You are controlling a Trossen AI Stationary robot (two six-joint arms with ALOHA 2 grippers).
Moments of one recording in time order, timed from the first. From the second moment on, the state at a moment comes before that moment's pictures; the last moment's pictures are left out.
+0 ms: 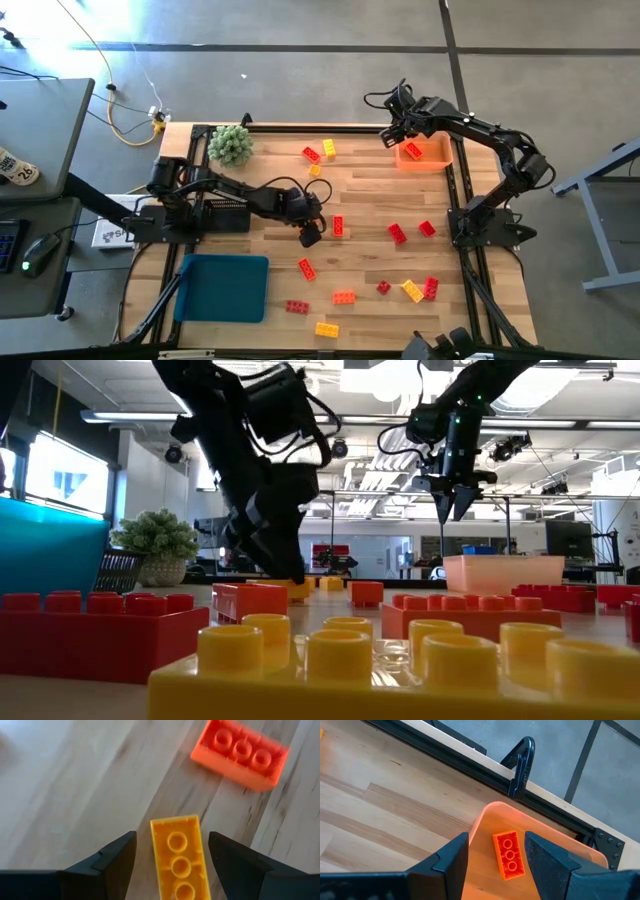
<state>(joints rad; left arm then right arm) 0.10 1.84 1.02 -0.27 -0.15 -0.44 -0.76 1.56 1.25 -0.88 0.32 0.25</state>
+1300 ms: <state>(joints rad) 0.10 1.72 1.02 -0.44 -0.17 -0.32 -0.54 1.56 1.25 -1.03 0.23 0.31</state>
